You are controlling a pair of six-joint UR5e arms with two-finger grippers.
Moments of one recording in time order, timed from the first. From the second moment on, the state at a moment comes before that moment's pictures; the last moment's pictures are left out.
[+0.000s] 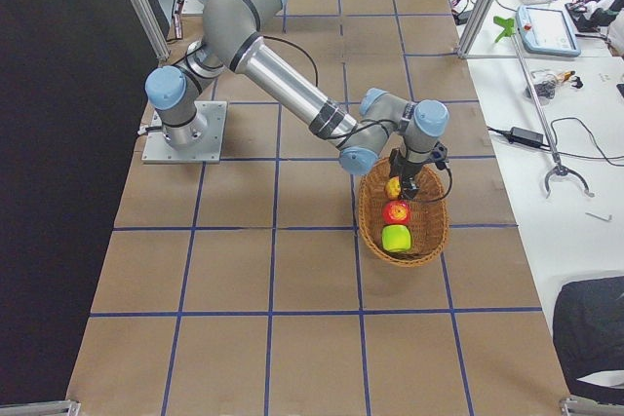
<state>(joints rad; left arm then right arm) -1.54 -1.51 -1.60 -1.59 1.58 -0.09 1.05 -0.91 1.35 -2.00 -1.63 -0.72</state>
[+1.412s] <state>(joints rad) -1.54 -1.51 -1.60 -1.59 1.58 -0.09 1.19 -1.53 1.37 -1.32 -1.64 -0.44</state>
